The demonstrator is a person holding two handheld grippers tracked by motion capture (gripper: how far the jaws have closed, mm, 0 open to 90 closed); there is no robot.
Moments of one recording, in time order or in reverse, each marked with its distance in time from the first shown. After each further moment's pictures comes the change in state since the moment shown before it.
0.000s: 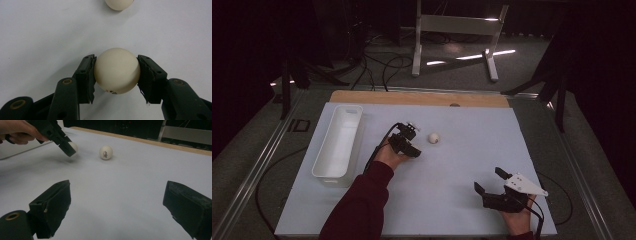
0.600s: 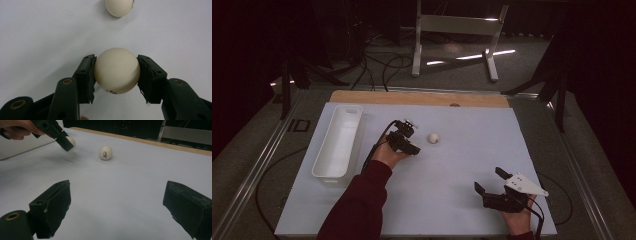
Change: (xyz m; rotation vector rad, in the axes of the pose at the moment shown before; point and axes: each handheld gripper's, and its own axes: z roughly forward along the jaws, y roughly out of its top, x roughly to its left) left arm 0.001 0.002 -0.017 -0.033 0.000 -0.018; right arm 0.000 0.000 0.000 -0.003 -0.003 0.003
